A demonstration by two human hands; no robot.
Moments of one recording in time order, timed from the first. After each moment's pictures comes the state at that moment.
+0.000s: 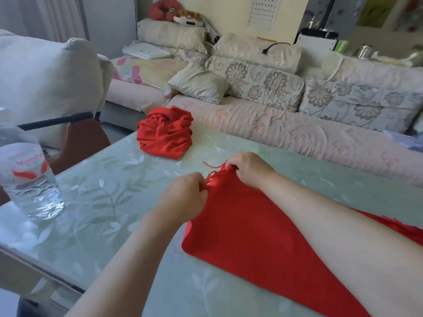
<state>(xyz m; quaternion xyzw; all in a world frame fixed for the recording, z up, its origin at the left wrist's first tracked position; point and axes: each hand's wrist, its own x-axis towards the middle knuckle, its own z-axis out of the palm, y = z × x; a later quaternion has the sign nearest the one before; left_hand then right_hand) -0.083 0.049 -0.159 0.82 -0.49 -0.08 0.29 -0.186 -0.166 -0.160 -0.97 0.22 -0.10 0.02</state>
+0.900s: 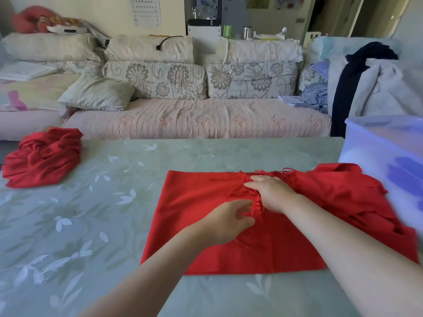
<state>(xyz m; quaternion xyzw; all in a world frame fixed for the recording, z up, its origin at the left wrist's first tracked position) -0.414 -0.070 -0.185 0.53 -0.69 -0.40 0.28 -0.580 -0.193 -0.187 -0.89 0.46 0.02 -0.01</state>
